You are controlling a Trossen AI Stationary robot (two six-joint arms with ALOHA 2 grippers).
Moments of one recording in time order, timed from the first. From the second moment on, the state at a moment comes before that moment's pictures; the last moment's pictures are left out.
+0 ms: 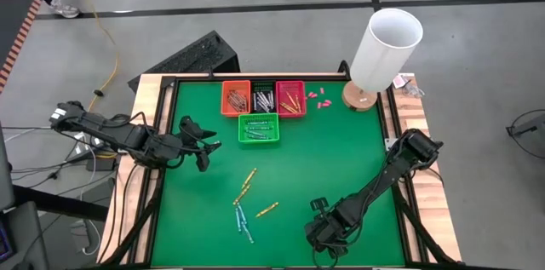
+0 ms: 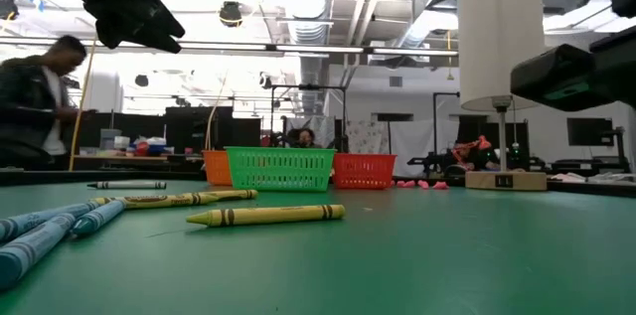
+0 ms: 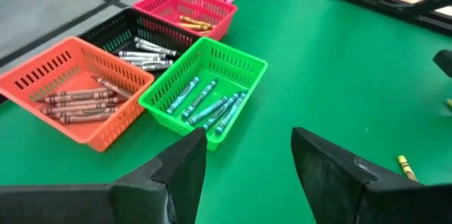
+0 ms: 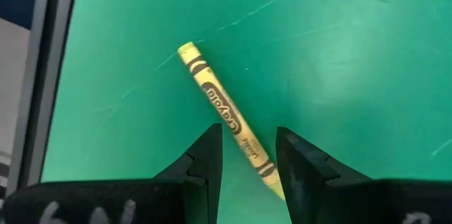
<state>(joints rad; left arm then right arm) -0.30 0.73 0.59 -0.39 -0.64 -0.52 0.71 1.87 1.25 -0.63 0.01 0.39</state>
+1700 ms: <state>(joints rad) -0.30 0.73 0.59 -0.39 -0.64 -0.54 0.53 1.94 1.42 -0.87 0.22 0.31</state>
